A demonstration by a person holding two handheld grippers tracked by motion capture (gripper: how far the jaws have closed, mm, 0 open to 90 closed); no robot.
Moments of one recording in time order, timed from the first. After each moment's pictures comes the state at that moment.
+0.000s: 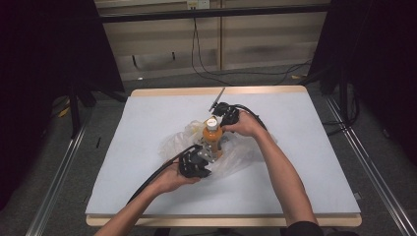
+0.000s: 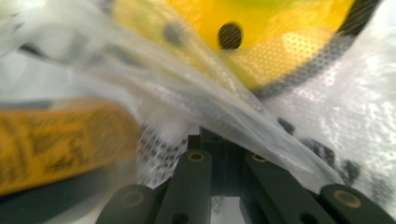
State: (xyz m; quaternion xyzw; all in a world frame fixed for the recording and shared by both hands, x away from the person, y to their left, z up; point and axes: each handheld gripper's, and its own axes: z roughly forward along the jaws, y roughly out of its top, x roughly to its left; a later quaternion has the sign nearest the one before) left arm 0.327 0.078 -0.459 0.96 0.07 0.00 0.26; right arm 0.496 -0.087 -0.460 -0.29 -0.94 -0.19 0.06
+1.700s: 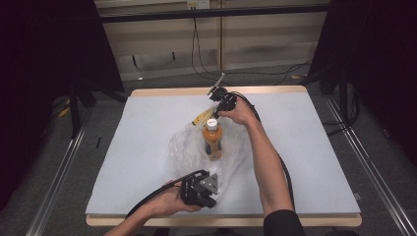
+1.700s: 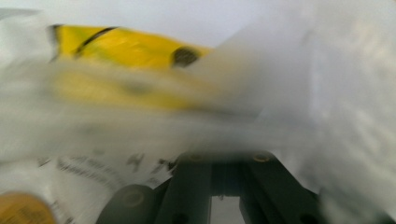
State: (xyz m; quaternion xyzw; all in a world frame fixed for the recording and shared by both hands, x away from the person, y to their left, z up) left arm 0.265 0.078 -0.454 0.96 -0.01 -0.06 0.26; right arm 0.537 -0.085 -0.443 -0.32 -0.92 -0.22 -0.04
